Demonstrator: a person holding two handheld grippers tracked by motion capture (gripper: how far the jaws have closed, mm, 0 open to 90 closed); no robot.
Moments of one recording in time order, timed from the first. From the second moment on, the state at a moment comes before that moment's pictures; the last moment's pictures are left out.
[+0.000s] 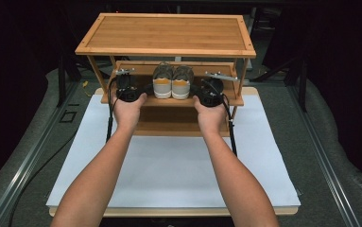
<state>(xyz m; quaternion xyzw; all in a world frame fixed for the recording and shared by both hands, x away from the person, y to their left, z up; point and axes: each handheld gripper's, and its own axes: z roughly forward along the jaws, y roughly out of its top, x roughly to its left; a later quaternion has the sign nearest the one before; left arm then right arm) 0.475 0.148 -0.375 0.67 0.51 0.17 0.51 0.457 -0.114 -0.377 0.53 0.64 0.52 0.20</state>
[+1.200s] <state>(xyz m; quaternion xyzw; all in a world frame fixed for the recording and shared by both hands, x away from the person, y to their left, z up) 0.446 0.160 -0.369 0.67 0.49 0.16 0.54 0.430 -0.118 -0.366 0.51 0.64 0.53 0.22</state>
